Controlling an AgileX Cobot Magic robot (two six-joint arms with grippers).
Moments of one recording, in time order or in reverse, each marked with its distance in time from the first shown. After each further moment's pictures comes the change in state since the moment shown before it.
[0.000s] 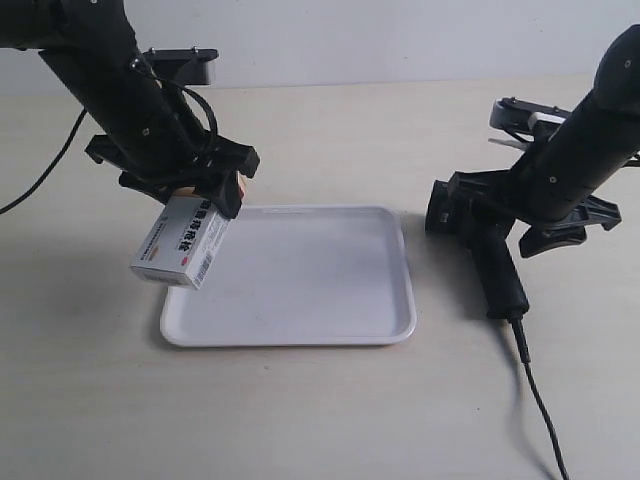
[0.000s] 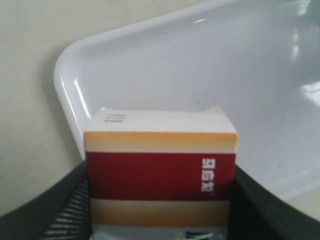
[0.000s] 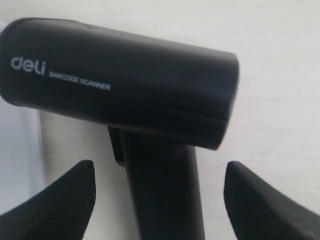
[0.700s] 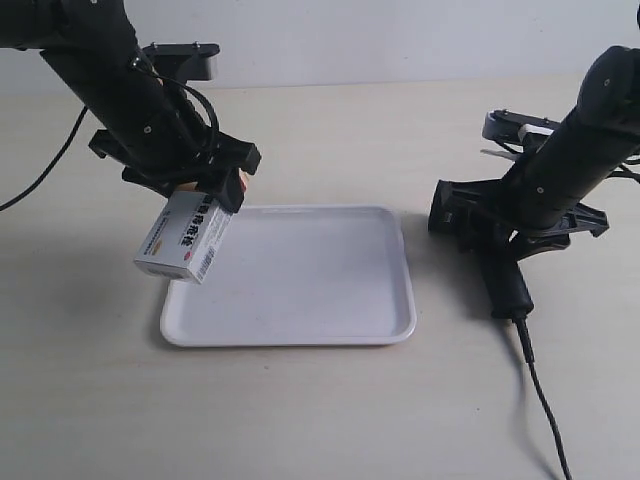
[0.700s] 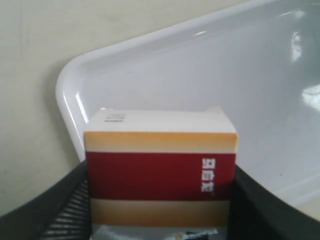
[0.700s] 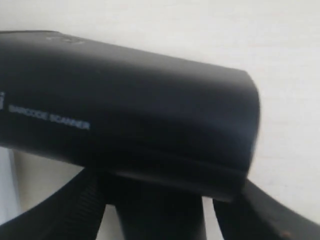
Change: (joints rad) left arm 0.000 0.000 0.000 0.000 -0.031 0.015; right arm 0.000 0.073 -0.011 0.004 -0.061 -0.008
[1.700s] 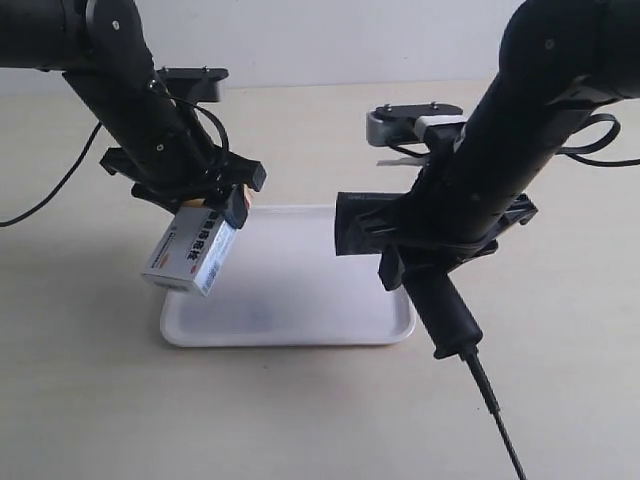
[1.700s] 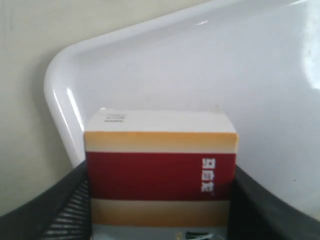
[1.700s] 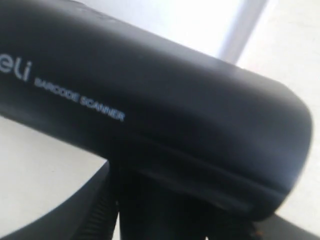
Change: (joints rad) left arm 0.000 0.066 -0.013 -0.008 -0.010 0.004; right arm 0.364 -0.235 -0.002 -0.054 0.244 0.006
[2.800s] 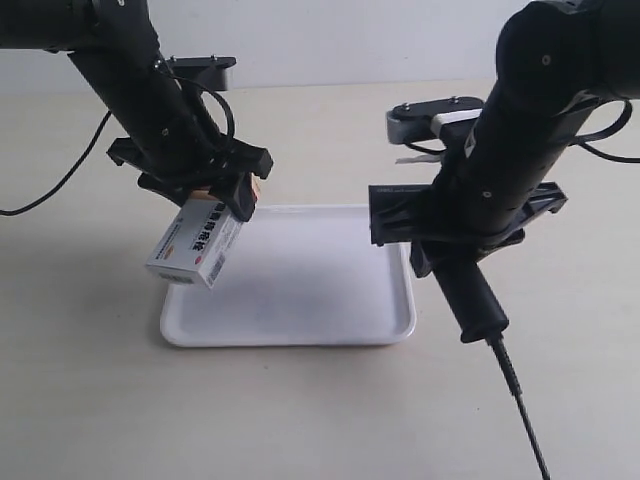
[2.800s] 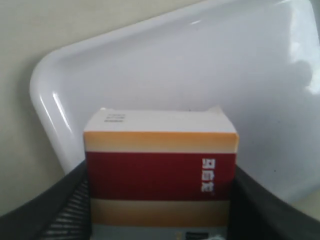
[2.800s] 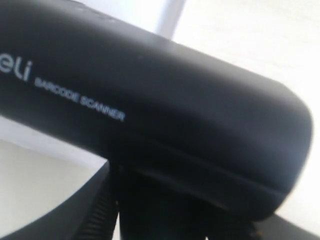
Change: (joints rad) left arm 0.000 0.016 -0.069 -0.030 0.089 0.020; right arm -0.020 0.000 0.000 -0.209 -0.014 0.201
